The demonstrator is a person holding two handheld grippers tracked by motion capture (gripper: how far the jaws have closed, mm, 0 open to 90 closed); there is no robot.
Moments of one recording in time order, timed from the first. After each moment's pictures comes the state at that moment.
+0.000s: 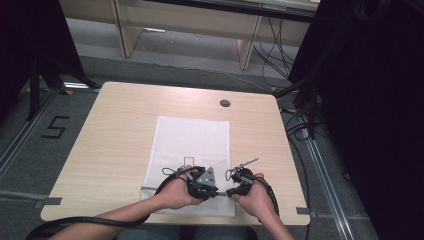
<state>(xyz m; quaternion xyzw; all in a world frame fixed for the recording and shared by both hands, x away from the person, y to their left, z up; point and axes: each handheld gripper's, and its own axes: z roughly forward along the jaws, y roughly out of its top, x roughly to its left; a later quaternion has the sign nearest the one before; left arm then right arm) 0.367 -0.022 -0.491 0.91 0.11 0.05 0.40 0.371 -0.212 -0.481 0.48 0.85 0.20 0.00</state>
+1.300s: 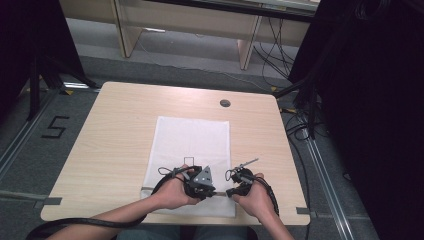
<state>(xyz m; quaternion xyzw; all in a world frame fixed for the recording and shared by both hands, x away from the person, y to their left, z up) 0.366 -0.013 -0.486 0.91 0.11 0.05 0.40 0.370 -0.212 -0.481 0.48 0.85 0.20 0.00</state>
